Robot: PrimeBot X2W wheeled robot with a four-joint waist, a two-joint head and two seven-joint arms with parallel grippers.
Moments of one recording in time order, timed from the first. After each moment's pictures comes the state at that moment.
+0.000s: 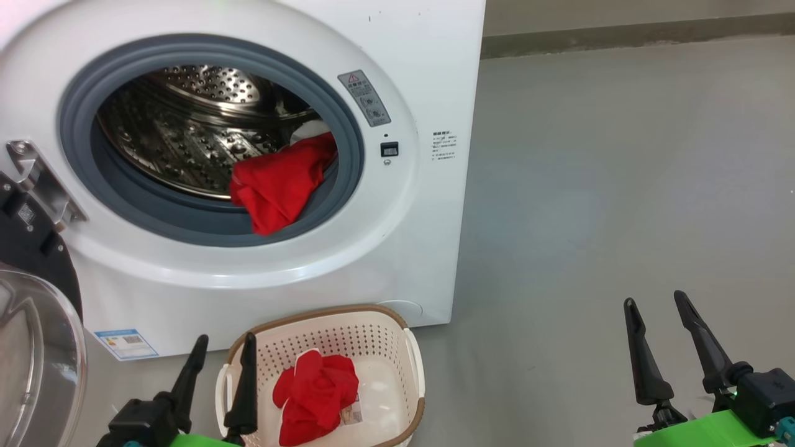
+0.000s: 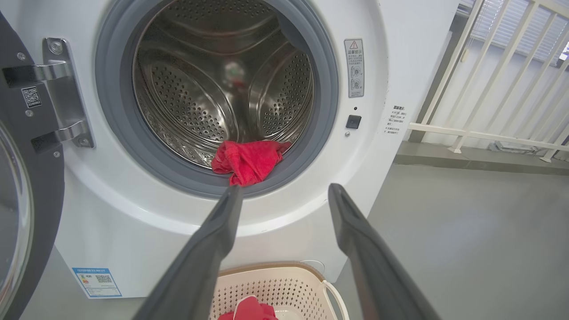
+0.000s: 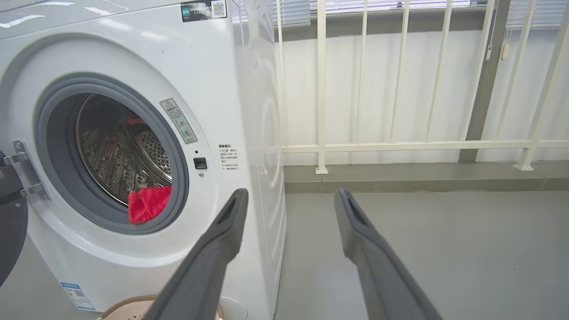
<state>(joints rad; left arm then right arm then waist) -0.07 0.04 -0.02 0.27 -0.27 -0.10 -0.25 0.09 -0.04 -0.07 0.02 0.22 0.13 -0.26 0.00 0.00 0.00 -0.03</state>
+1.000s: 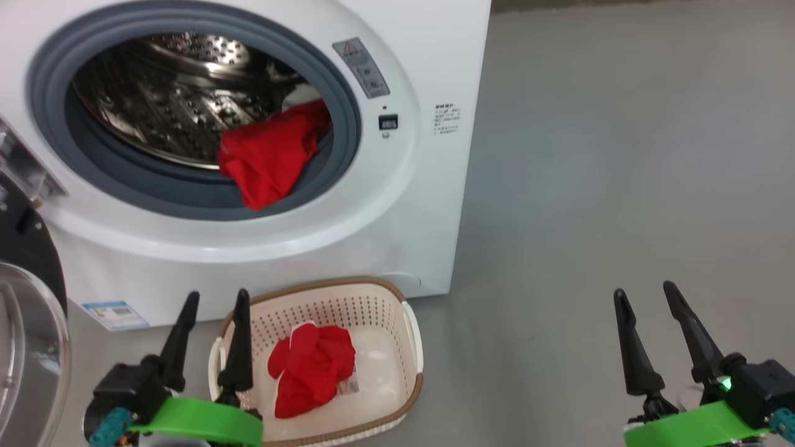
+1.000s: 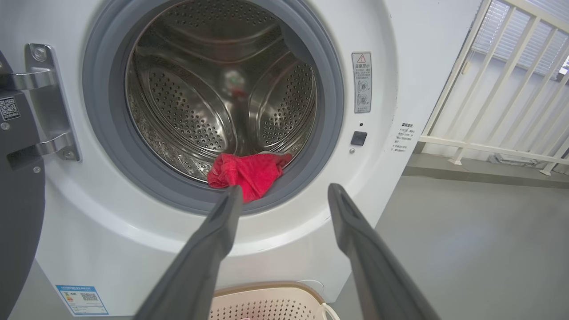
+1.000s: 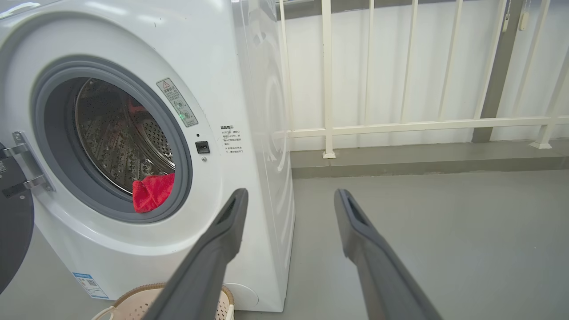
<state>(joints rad) -0.15 0.04 -0.03 0.24 -0.30 -0.07 -0.25 0.08 -0.04 -0.04 0.02 0.26 0.13 -0.26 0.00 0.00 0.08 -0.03</state>
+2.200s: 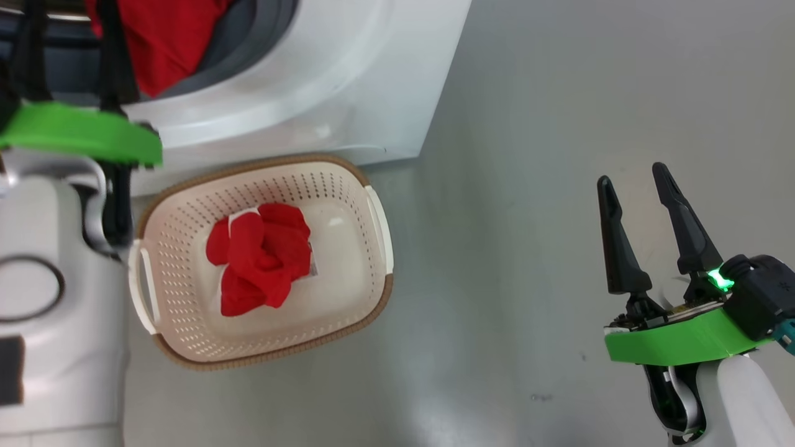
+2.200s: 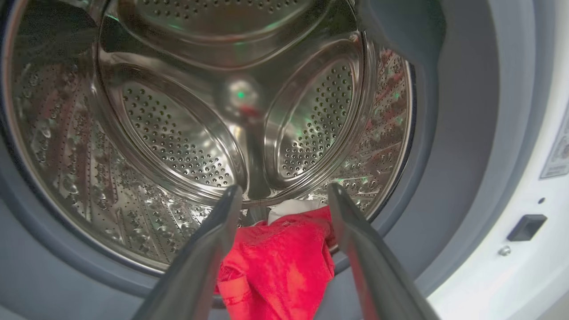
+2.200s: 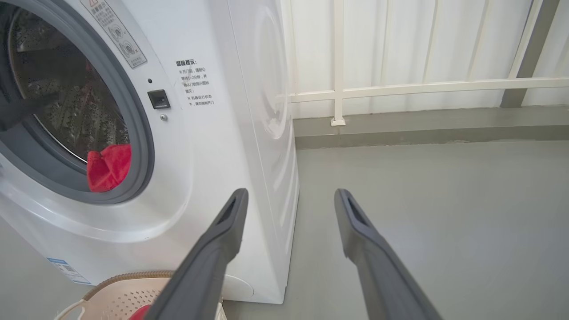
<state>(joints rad) -0.90 0.11 0.06 0.60 -0.27 -0.08 -0.26 -0.19 -0.04 0.02 -0.01 0.28 0.13 -0.26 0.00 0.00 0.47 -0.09</state>
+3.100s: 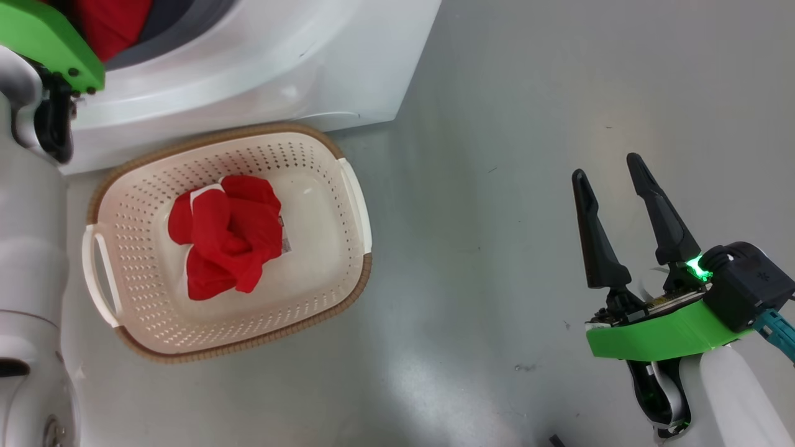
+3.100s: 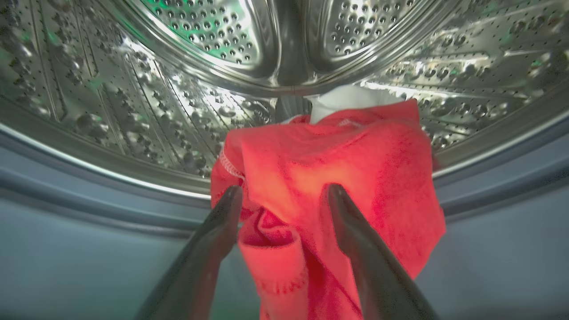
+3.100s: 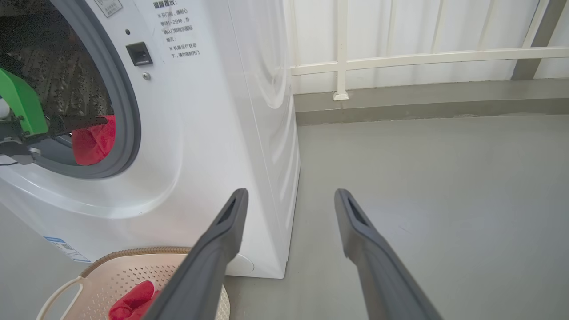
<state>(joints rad) -1.34 0.17 0.03 1.22 -0.27 -0.08 -0.09 -0.23 -0.04 0.08 0.00 0.29 0.13 -0.26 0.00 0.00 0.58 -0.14</state>
